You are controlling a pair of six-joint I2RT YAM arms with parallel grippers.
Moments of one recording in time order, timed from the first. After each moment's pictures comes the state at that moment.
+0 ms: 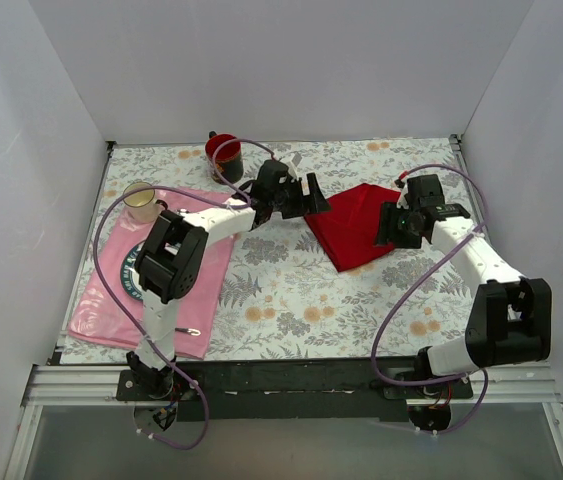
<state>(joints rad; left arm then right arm) -0.59 2.07 1.47 0.09 0.31 -0.67 0.15 1.41 1.02 -0.61 -0.16 0.21</state>
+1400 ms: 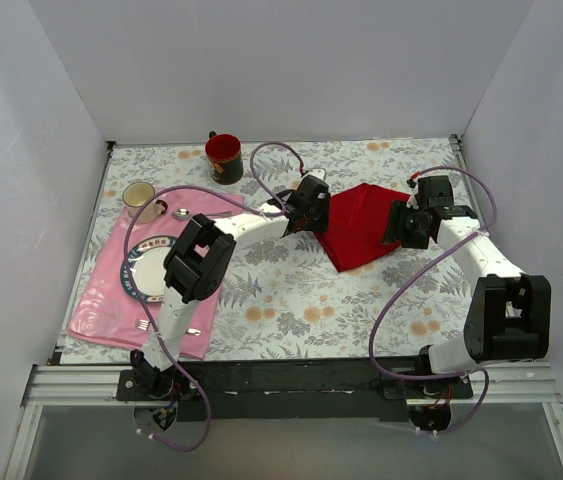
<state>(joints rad) -0.76 2.22 1.68 -0.20 -0.14 -0.51 0.07 1.45 1.00 -0.56 -0.16 0.22</state>
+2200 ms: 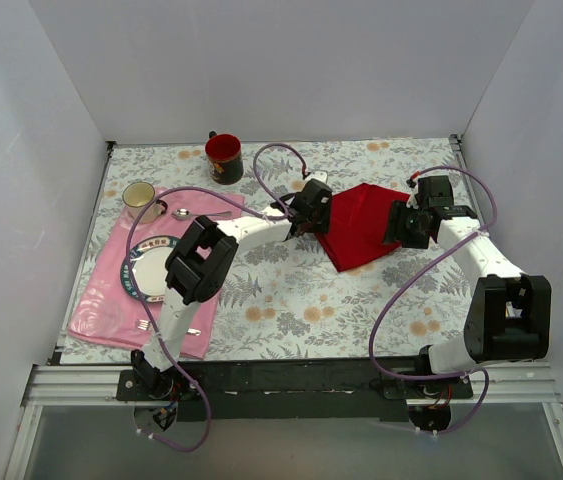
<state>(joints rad) -0.78 2.22 1.66 -0.19 -0.23 -0.49 0.07 1.45 1.00 -0.56 -0.16 0.21</state>
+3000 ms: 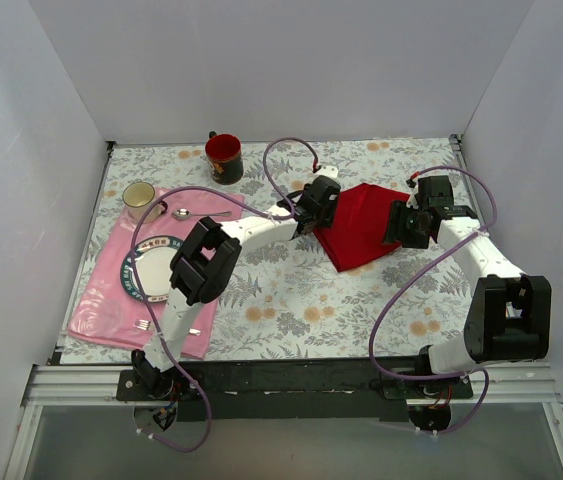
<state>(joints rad) -0.81 2.24 1.74 -0.18 -0.34 -0.35 0.07 1.44 1.00 -0.56 -0.16 0.21</state>
